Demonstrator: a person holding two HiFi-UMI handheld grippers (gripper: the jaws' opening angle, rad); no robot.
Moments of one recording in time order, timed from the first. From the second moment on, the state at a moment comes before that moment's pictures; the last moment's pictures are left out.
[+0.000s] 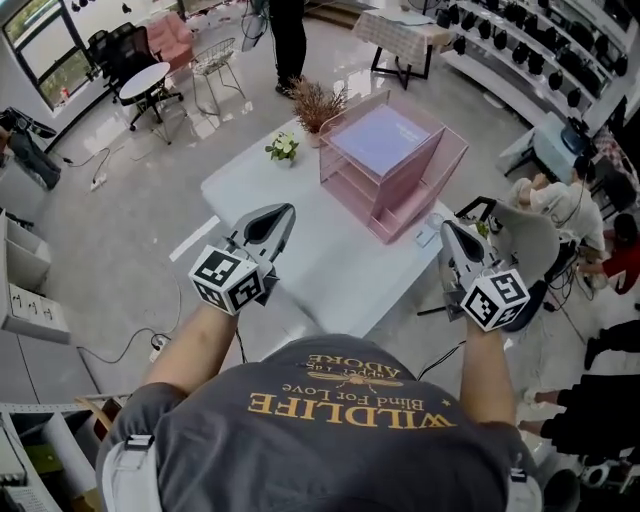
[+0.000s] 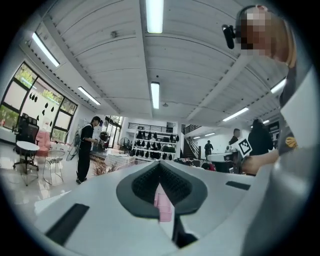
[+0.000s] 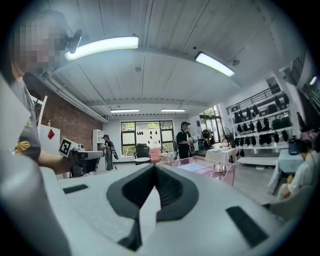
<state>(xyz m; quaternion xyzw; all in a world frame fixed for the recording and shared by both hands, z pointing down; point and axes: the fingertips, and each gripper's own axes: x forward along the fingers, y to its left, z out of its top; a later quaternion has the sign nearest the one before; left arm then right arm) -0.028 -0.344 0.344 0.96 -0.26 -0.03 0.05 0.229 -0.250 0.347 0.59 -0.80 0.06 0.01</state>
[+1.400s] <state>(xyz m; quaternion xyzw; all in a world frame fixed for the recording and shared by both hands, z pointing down) -0.009 -0.336 0.339 0.97 -0.24 -0.03 0.03 0.239 -0.256 0.349 0.59 -0.81 0.06 0.04</state>
